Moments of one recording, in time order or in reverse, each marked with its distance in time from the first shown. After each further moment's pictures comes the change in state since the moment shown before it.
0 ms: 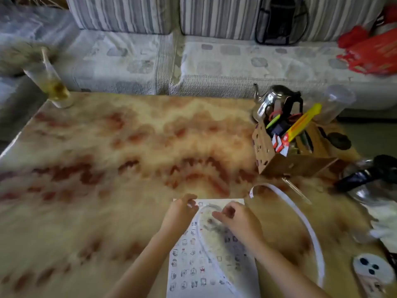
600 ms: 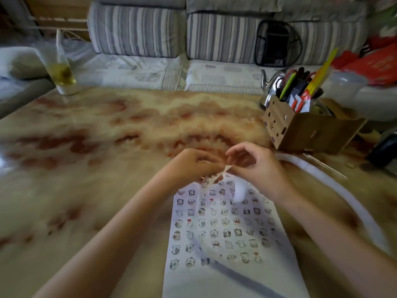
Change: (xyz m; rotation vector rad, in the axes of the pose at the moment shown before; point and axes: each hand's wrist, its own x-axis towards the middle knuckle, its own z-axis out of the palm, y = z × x) left_hand -0.014 -0.005 0.000 -0.171 -0.033 0.378; right_hand 0.003 0.004 0.009 0.229 0.192 -0.594
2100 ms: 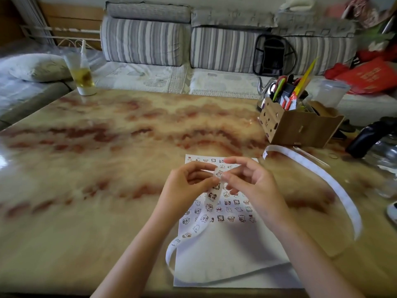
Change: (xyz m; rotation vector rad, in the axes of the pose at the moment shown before) left_hand -0.111 -0.018 0.038 -0.412 0.280 0.113; right_hand -0.098 -0.041 0.033 0.439 0.078 0.099
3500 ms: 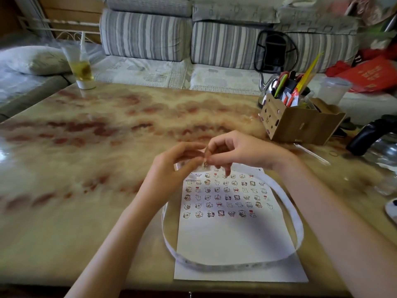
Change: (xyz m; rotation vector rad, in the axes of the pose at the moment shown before) left_hand 0.006 0.009 -0.029 0.296 0.031 0.280; right_hand 0.072 -0.049 -0.004 -0.450 -0.707 0.053
